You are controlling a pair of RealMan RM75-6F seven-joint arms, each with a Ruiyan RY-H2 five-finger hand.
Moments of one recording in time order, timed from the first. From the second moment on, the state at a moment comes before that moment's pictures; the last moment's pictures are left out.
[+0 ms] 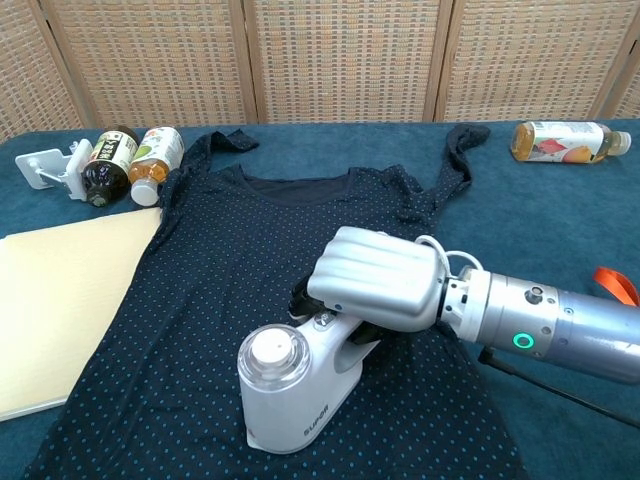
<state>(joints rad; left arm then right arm) -0.14 -1.11 -0.05 -1.69 1.34 1.35 0.15 0.87 -2.04 -0.17 -0.52 -1.87 1.37 0.18</state>
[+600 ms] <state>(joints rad) -0.15 -1.12 -0.04 -1.70 1.34 1.34 0.17 0.77 -1.96 -0.17 -0.35 -1.82 1.37 0.22</state>
